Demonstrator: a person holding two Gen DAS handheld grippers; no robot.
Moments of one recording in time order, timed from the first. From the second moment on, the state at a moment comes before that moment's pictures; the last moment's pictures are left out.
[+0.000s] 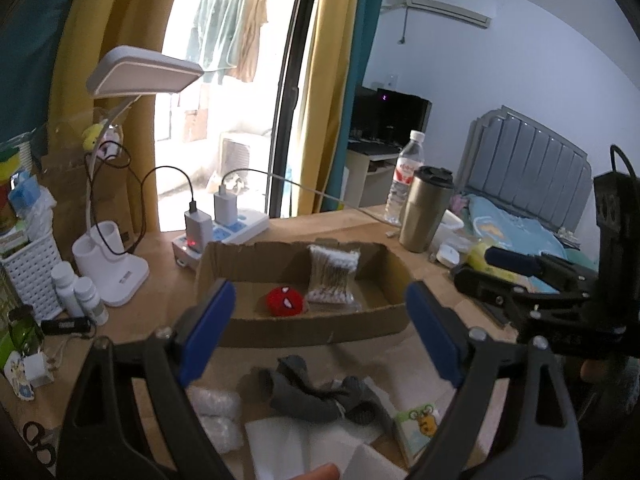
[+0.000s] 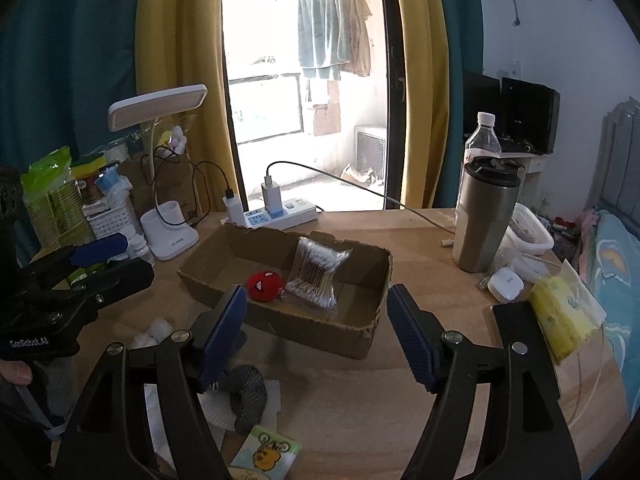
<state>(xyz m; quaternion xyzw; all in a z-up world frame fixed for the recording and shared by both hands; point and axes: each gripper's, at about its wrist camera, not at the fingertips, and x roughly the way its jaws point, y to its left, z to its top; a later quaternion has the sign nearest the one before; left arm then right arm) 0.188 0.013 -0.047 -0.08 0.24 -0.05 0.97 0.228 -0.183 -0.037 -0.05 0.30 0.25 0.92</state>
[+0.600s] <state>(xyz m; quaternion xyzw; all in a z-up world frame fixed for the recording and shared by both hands) 0.151 0.015 -0.069 -0.08 0.25 -0.04 0.96 0.191 -0.180 -0.058 -0.06 0.30 0.26 0.92</state>
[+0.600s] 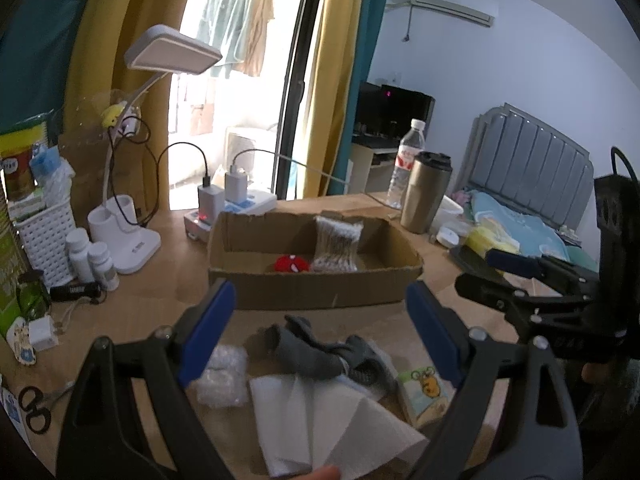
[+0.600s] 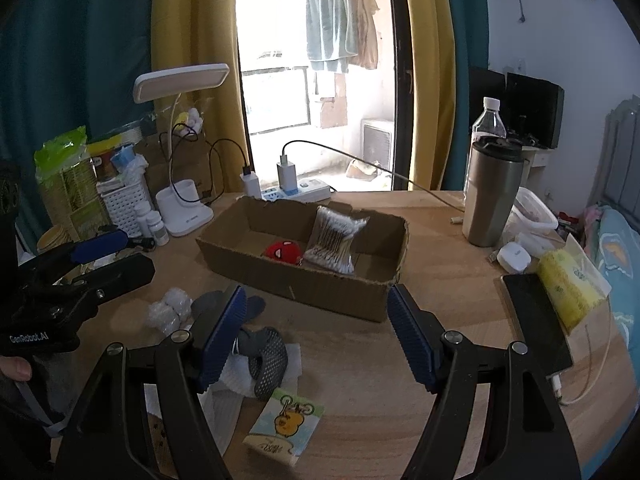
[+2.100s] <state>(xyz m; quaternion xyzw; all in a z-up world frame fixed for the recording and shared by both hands) 0.143 -0.018 -0.145 -0.05 0.34 -0.05 0.94 0.172 -0.175 -0.164 -0.06 0.42 0.29 0.86</state>
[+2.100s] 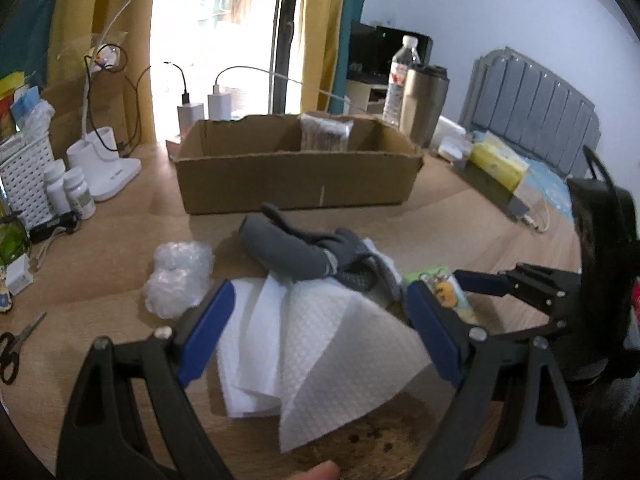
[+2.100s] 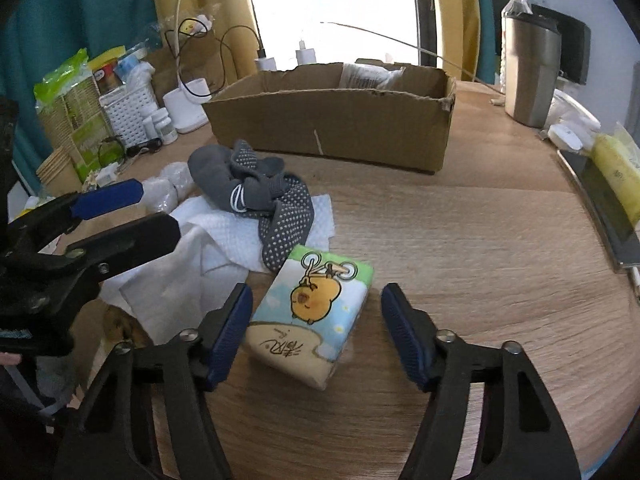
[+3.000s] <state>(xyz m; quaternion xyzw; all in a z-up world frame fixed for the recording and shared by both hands) 0.159 -0.055 -0.164 -0.01 0.40 -0.09 0.91 0.171 -0.226 -0.153 -0.02 0.39 0.27 0.88</state>
